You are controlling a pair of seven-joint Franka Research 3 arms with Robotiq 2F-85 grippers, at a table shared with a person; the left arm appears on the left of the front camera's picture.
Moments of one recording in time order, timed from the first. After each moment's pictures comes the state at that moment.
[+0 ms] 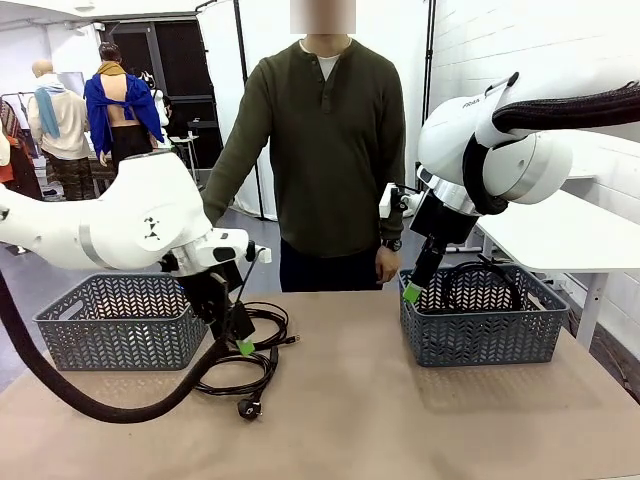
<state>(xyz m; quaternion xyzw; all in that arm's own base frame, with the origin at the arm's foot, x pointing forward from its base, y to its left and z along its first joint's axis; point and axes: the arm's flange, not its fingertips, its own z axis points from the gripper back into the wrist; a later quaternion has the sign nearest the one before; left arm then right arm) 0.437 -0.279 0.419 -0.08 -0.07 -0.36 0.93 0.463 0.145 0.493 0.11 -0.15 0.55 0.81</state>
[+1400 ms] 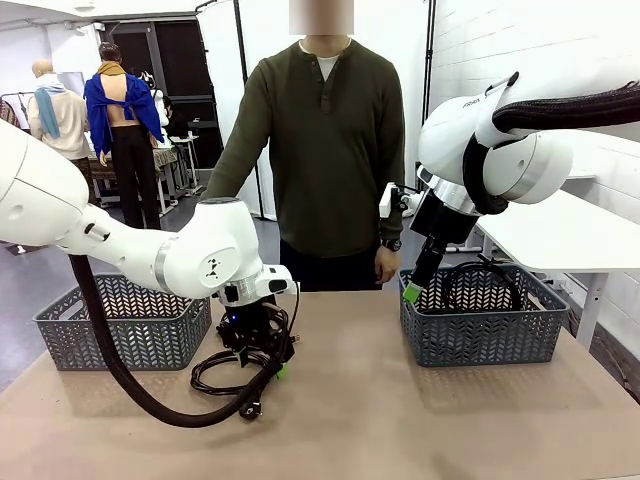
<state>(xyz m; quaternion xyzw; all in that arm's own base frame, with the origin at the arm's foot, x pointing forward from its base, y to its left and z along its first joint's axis) 0.486 -0.329 0.336 -0.05 -0.03 -0.26 0.96 0.463 0.145 0.493 0.11 -0.15 0.55 0.81</state>
